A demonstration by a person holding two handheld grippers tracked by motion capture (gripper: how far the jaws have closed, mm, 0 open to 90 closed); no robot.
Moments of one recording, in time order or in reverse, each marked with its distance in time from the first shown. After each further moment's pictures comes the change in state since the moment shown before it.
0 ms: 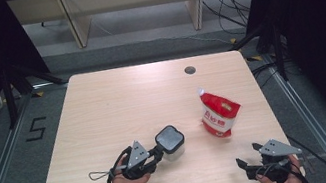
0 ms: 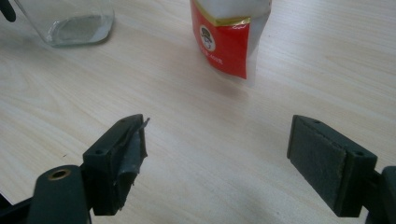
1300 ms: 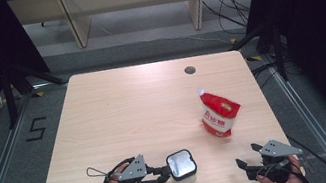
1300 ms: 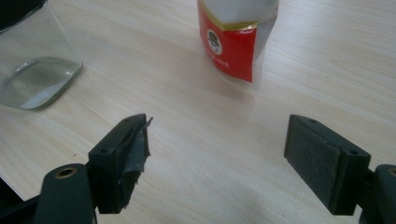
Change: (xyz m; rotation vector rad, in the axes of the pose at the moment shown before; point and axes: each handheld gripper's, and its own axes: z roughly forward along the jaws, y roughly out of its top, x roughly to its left) left arm -0.008 -0.014 -0.017 -0.029 -0.421 0.129; right arm 0.002 0.001 -0.001 -0.012 0.048 0.005
